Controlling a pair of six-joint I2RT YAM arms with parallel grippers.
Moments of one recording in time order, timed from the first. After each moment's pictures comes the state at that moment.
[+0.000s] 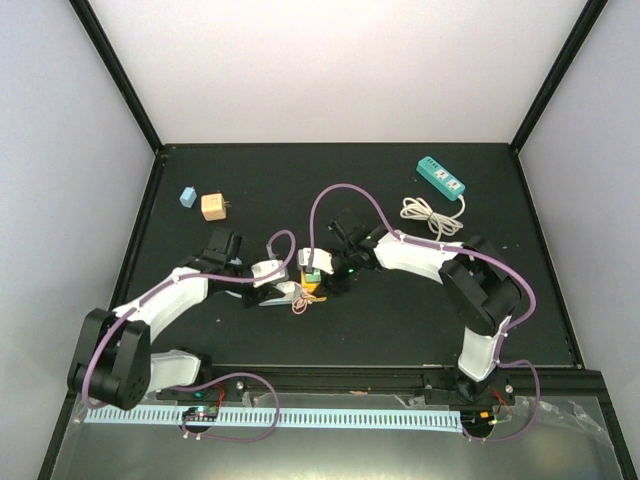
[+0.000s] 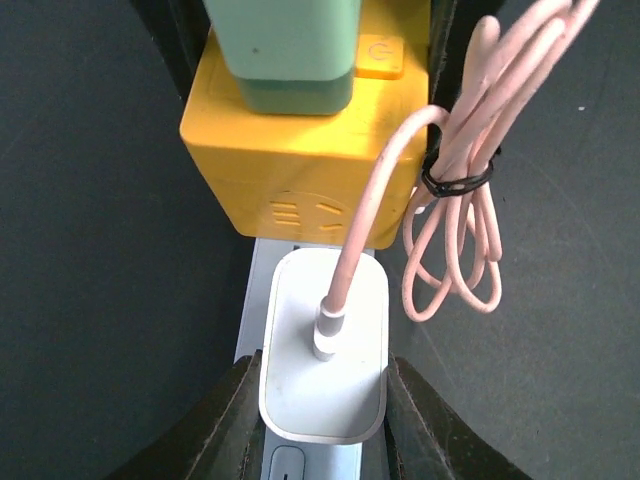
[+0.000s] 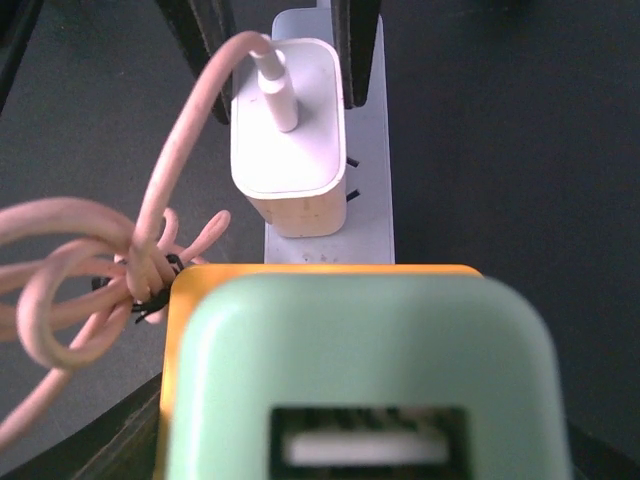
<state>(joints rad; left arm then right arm) -0.29 1.21 0.58 -0.45 0.67 0.88 0.77 1.84 1.15 -0.41 -0.58 -0.75</state>
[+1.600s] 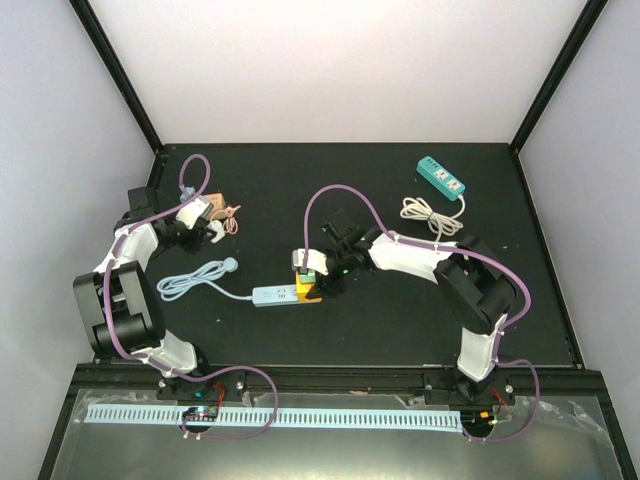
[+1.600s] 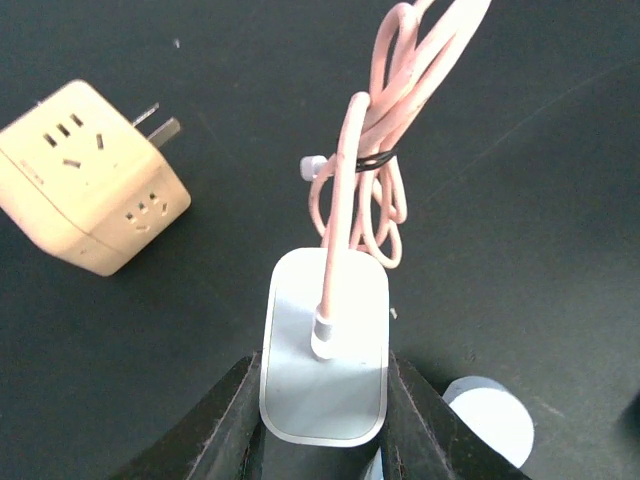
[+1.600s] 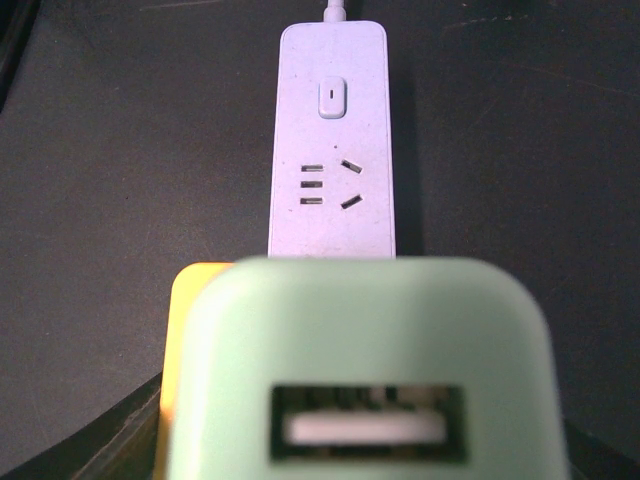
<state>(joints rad) 0.33 1.52 0.99 -0.55 0.64 0.79 0.79 1.86 1.17 -0.40 -0.57 -0.72</state>
